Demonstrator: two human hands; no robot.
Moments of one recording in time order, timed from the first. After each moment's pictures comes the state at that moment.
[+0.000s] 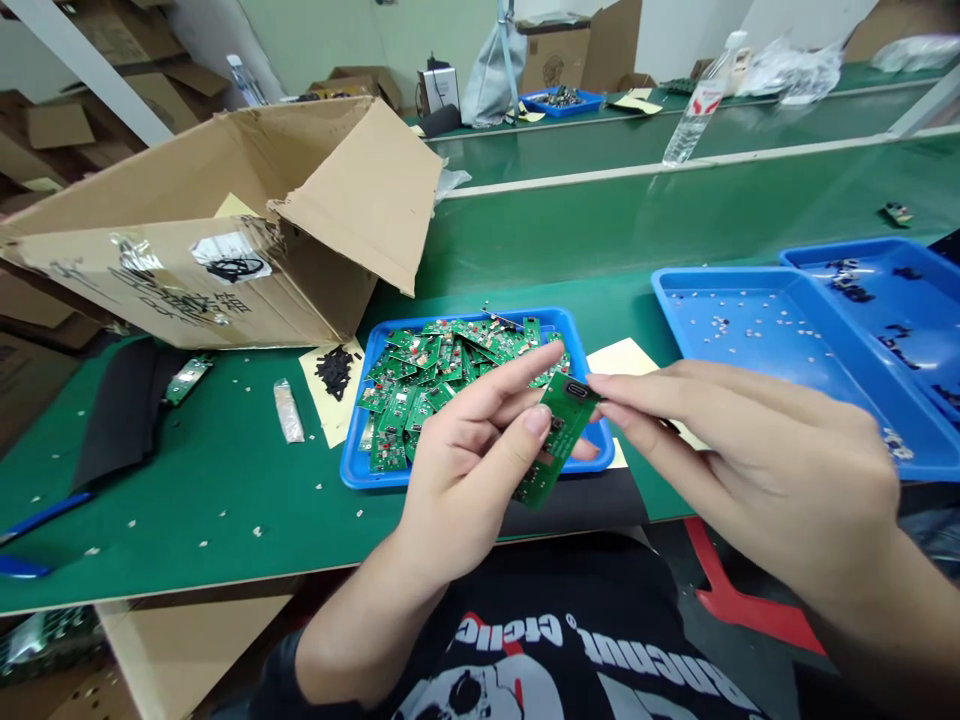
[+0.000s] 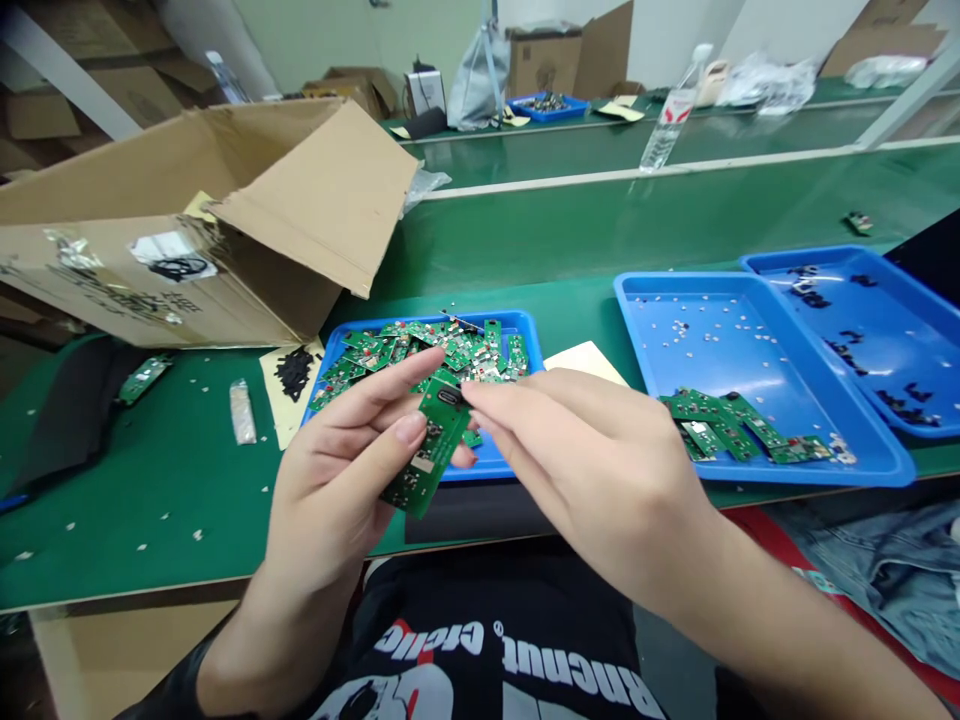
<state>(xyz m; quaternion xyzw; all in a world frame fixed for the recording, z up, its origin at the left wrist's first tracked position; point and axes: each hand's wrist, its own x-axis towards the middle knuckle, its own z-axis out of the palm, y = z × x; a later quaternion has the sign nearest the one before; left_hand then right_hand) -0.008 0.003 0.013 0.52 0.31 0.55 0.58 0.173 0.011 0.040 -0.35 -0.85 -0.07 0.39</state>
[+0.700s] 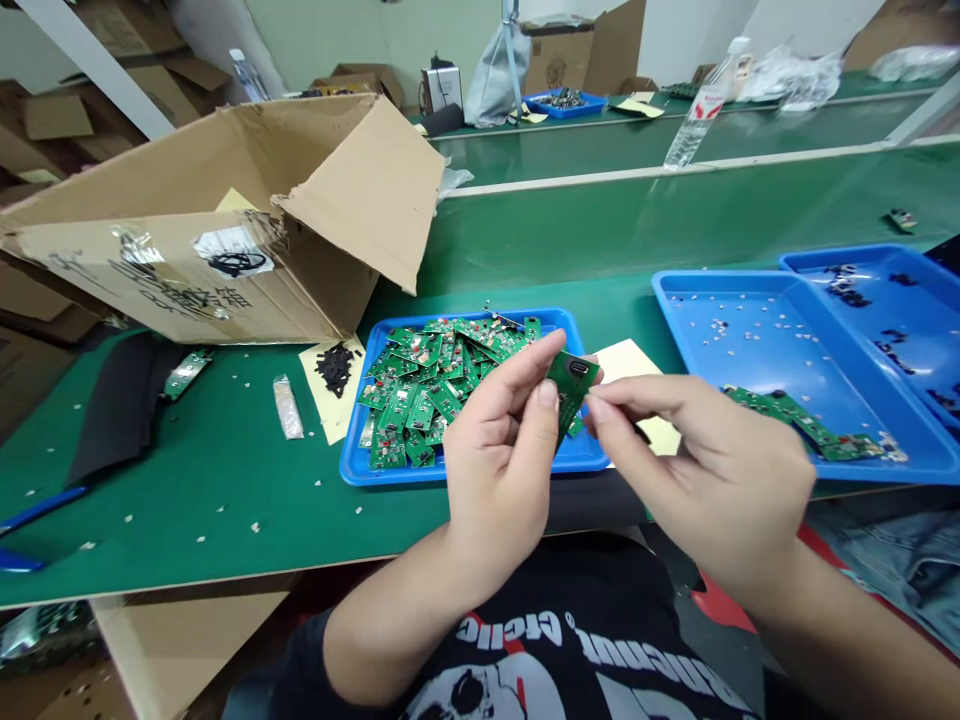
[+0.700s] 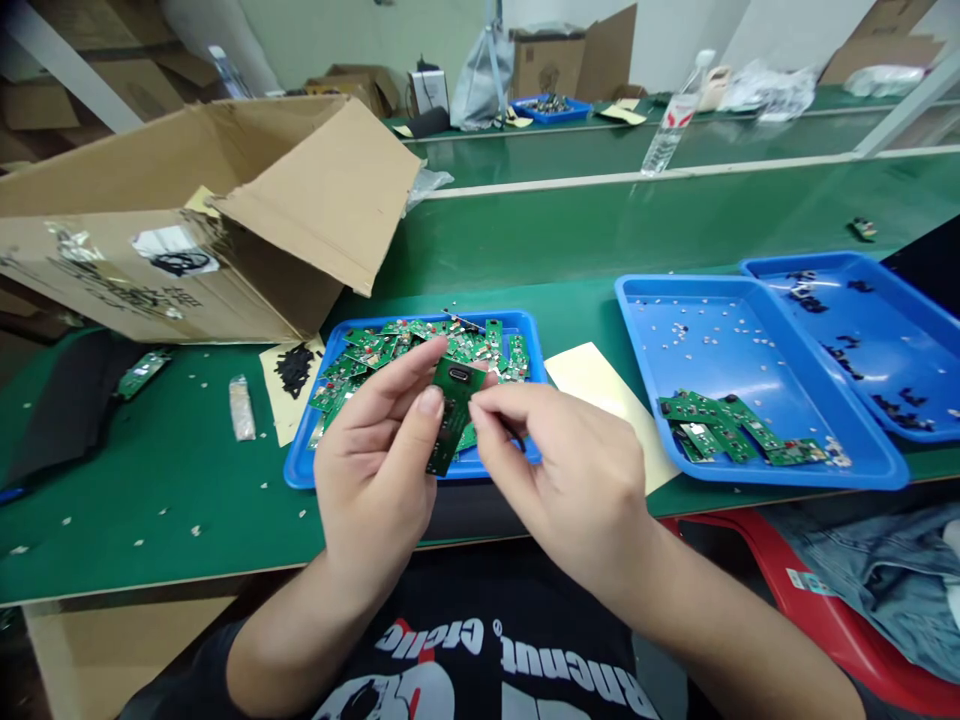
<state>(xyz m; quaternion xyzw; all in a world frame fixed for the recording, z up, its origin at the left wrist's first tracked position) 0.023 0.002 0.005 0.51 0.38 0.67 0.39 0.156 0.007 0.017 -0.43 -0.77 -0.06 0.46</state>
